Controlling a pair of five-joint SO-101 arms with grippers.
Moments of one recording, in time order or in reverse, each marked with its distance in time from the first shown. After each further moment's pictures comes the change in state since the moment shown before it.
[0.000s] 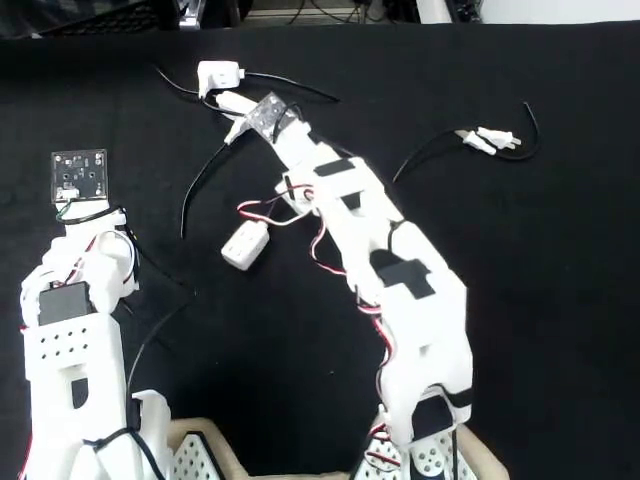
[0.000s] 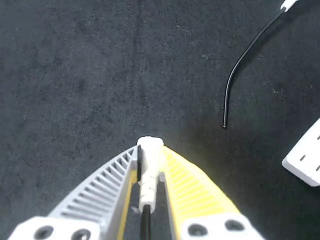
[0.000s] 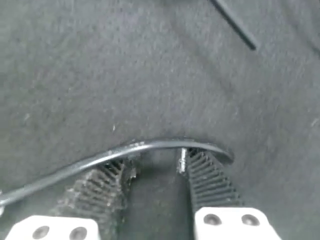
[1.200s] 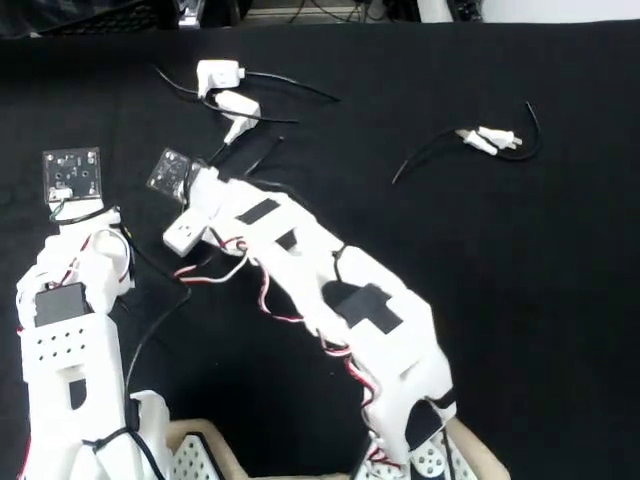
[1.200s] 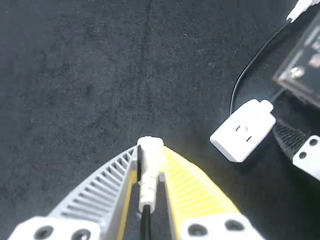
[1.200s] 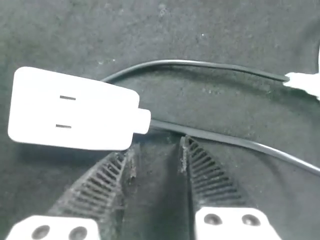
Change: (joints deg) left arm -1.1 0.0 0.0 -1.6 0.0; right arm -18.3 -5.4 8.0 -5.8 4.0
